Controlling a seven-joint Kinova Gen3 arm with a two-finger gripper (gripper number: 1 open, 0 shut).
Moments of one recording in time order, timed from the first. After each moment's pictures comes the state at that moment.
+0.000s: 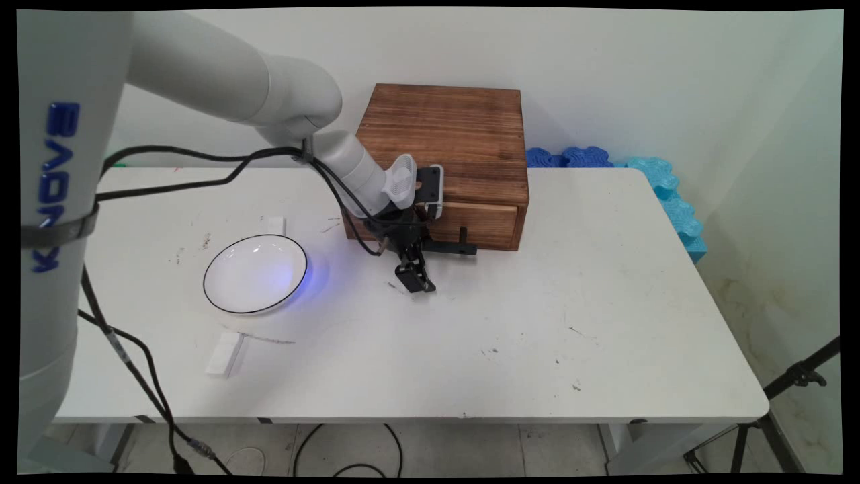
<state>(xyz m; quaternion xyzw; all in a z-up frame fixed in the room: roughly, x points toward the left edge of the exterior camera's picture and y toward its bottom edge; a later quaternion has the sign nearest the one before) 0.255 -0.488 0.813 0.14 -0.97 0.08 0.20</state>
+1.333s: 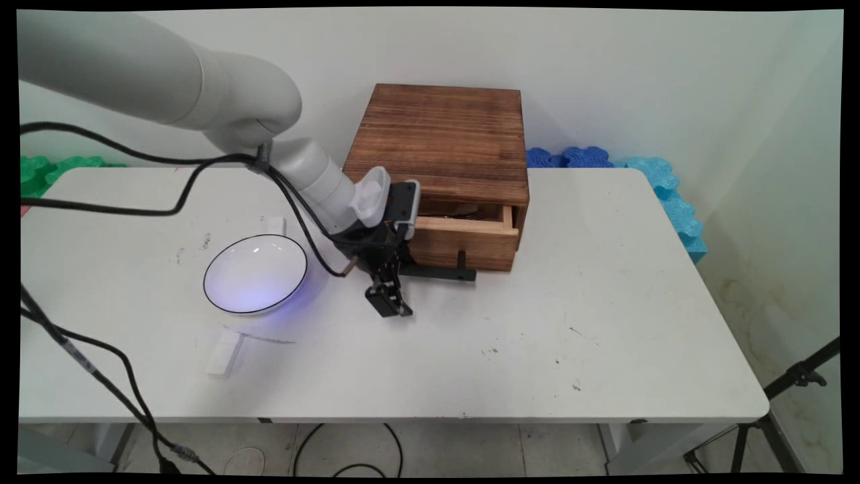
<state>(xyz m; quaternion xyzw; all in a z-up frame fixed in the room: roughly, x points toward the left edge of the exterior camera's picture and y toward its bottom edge) 0.268 -0.428 0.834 0.11 -0.97 0.06 0.20</state>
